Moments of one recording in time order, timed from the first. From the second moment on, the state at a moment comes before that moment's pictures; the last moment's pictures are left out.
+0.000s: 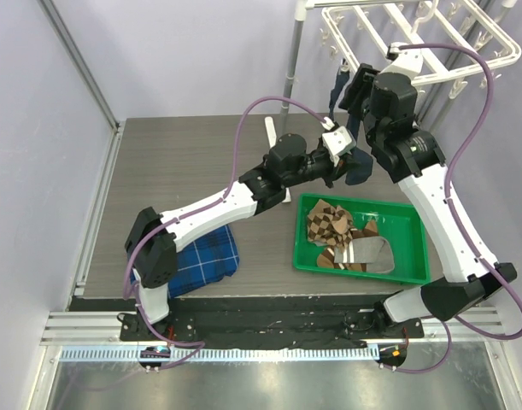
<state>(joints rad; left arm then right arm) -0.96 1.86 1.65 0.23 0.29 0.09 0.40 1.42 1.78 -0.50 0.51 0.34</state>
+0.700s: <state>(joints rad) -0.96 1.86 1.65 0.24 0.30 0.09 0.40 1.38 1.56 -0.16 0.54 0.33</state>
